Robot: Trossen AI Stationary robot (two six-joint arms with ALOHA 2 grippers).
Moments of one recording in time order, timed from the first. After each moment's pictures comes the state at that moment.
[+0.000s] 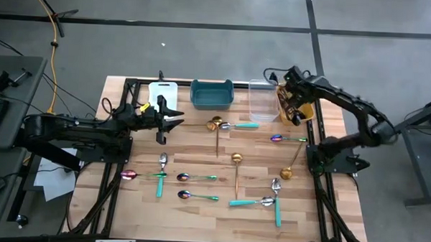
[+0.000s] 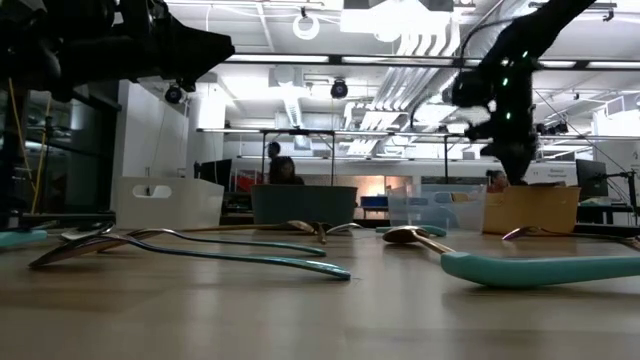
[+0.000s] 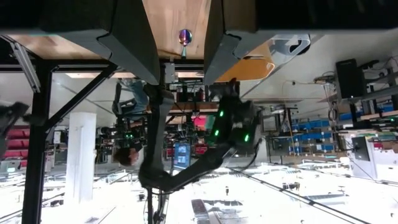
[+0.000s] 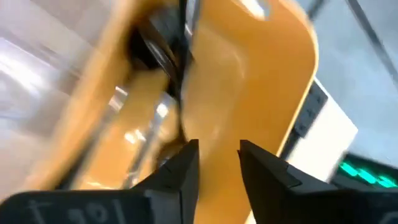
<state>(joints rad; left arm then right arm) 0.31 0.92 0.18 0.97 0.19 0.00 -0.94 1.34 0.93 -0.89 0.35 -0.11</state>
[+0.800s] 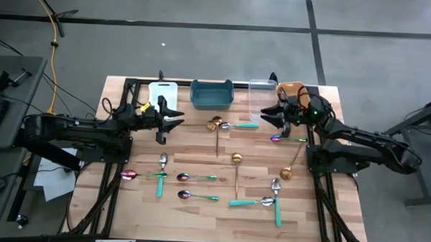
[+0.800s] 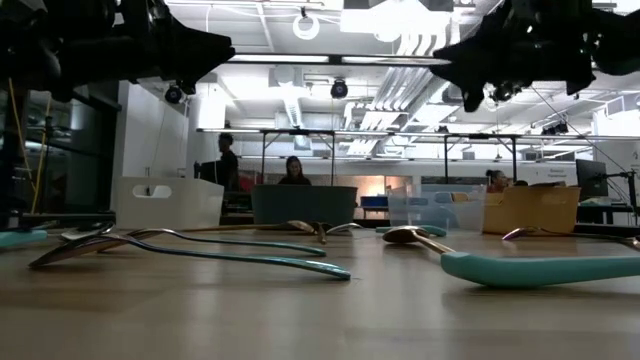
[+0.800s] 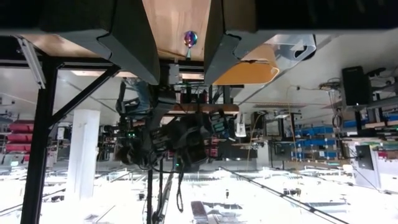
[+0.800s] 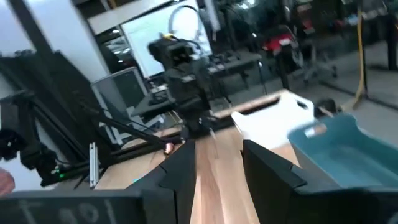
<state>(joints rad) 0.31 0.92 0.18 0.96 0.20 -0.04 -0.57 0.82 0.34 0.54 -0.57 0.32</state>
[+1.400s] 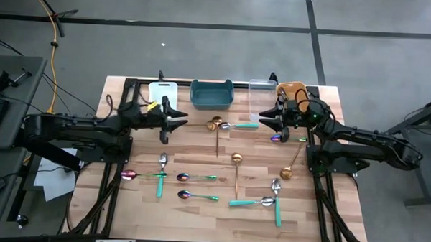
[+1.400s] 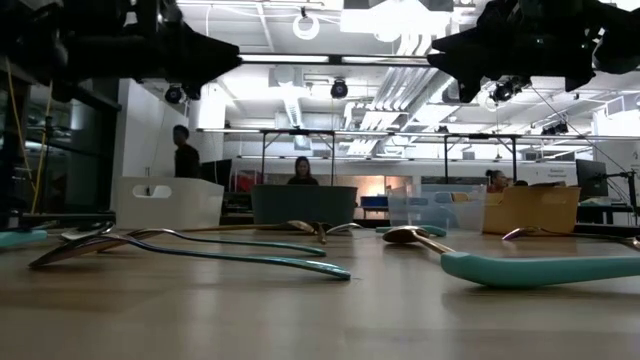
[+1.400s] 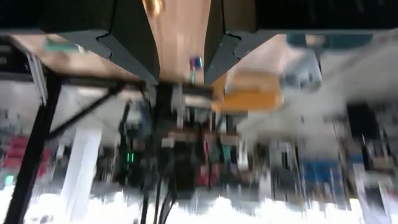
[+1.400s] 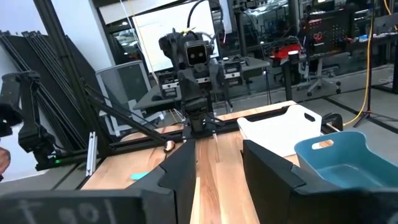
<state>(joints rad) 0.31 0.92 0.27 0.72 0.20 -0.07 -0.49 0.83 0.34 0.56 -0.52 0.23</state>
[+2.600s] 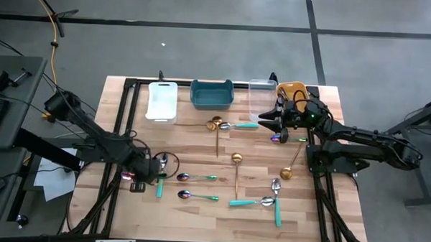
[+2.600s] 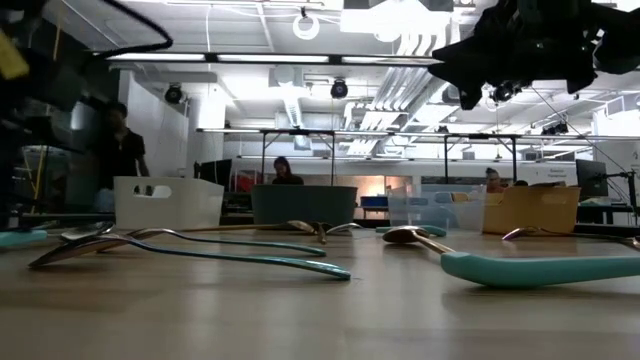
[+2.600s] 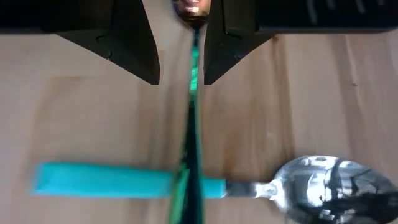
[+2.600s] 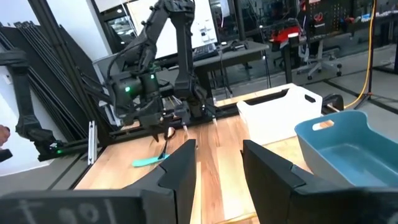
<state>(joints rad) -0.58 1.23 0.61 -0.84 0.01 -0.63 -0.49 0.83 0.34 0.49 -0.52 0.22</state>
